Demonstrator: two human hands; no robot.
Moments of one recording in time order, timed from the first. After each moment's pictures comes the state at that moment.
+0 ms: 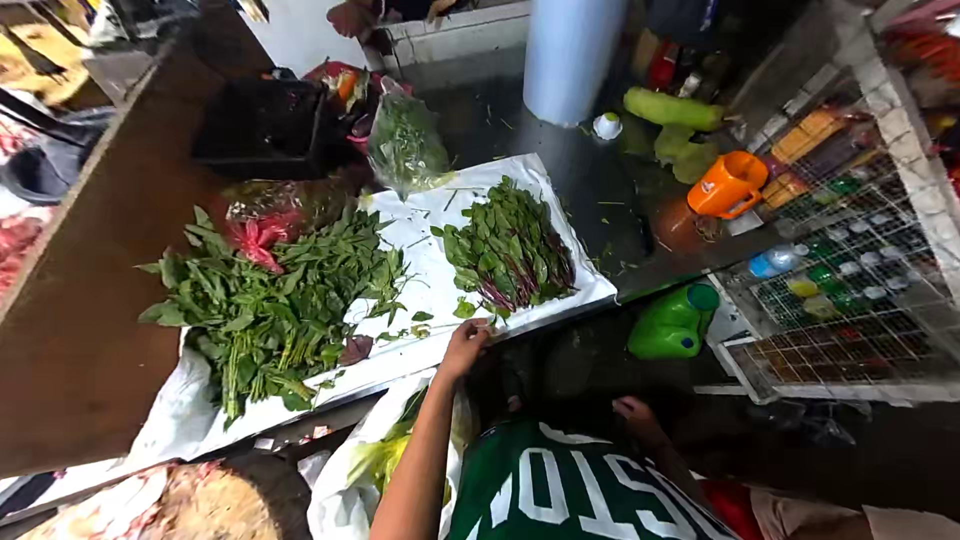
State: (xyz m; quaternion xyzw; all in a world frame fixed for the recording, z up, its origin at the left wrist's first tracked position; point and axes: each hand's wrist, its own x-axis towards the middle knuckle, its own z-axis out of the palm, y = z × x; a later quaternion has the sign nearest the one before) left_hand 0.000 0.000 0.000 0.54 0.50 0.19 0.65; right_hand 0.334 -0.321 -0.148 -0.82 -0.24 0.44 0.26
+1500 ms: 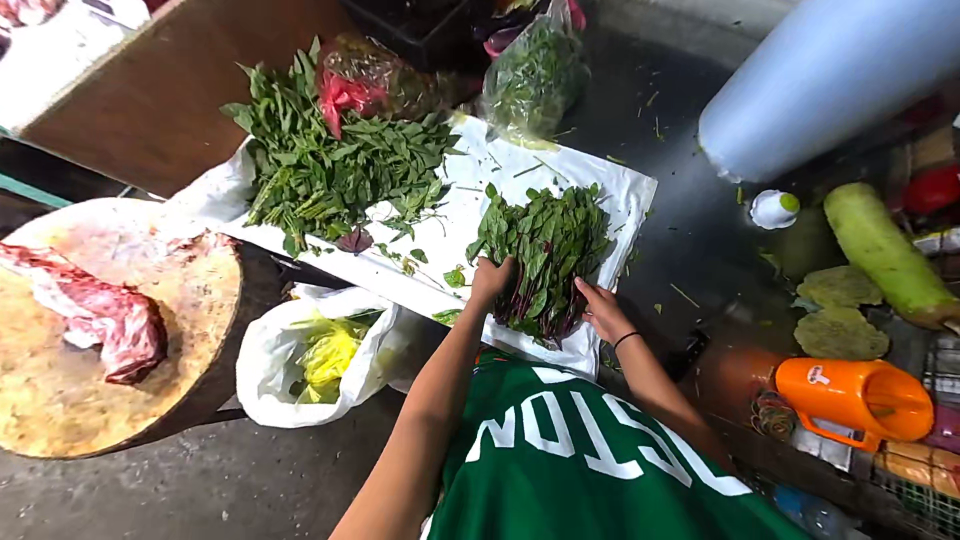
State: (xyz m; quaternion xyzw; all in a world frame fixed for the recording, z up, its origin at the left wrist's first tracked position) left_hand 0.170 0.108 -0.017 0.30 0.80 0.22 0.46; right_hand 0.441 0.116 -0.018 -0.65 -0.35 0.64 0.21
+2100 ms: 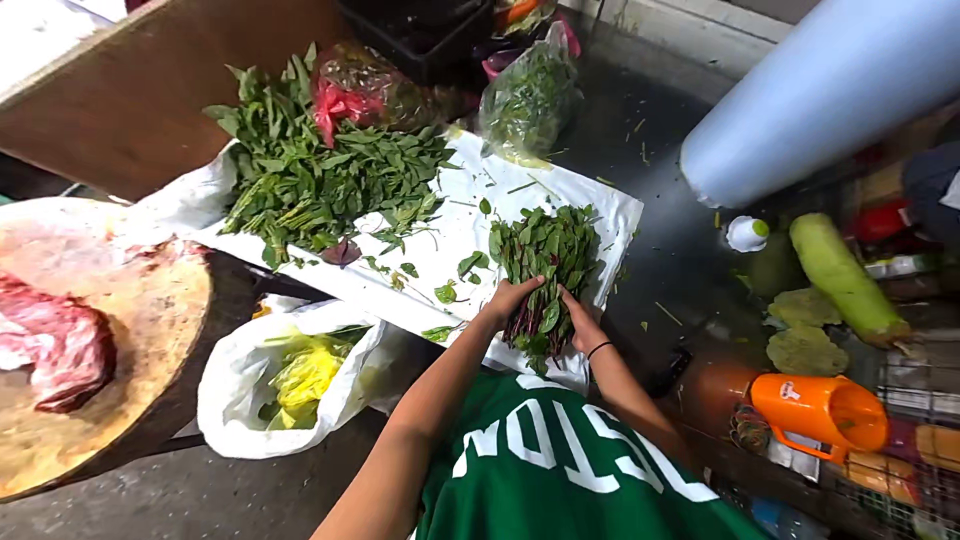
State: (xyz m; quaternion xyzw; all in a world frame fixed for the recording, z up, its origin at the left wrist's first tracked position) left_hand 0.208 0.109 -0.006 0.23 0.60 0.36 0.68; right_hand 0.402 0.121 -0.014 -0.67 -0.31 0.63 0.24
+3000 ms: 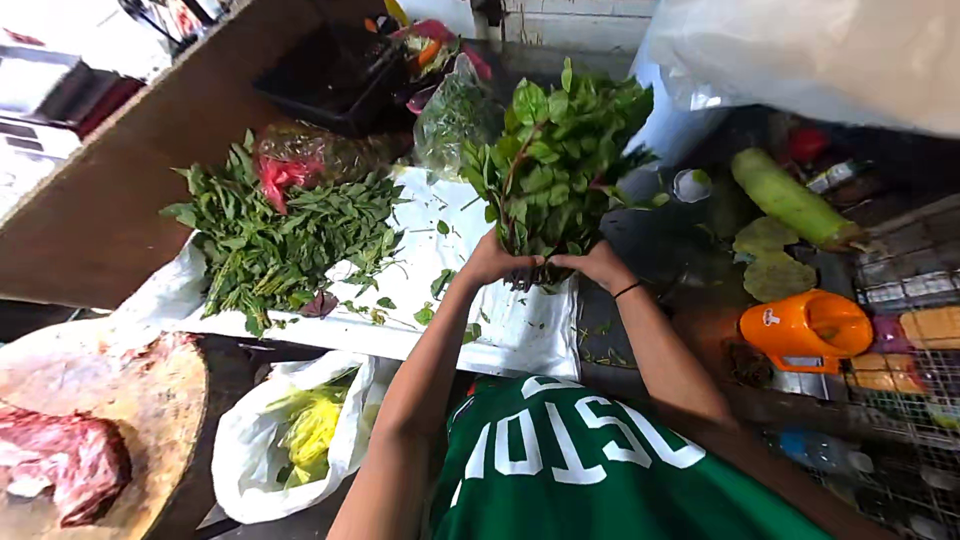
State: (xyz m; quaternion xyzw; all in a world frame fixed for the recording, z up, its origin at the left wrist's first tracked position) left_hand 0.224 0.165 0.116 0.65 0.48 0.34 0.48; right_hand 0.469 0.163 0.100 -0.55 -0.59 0.47 0.35
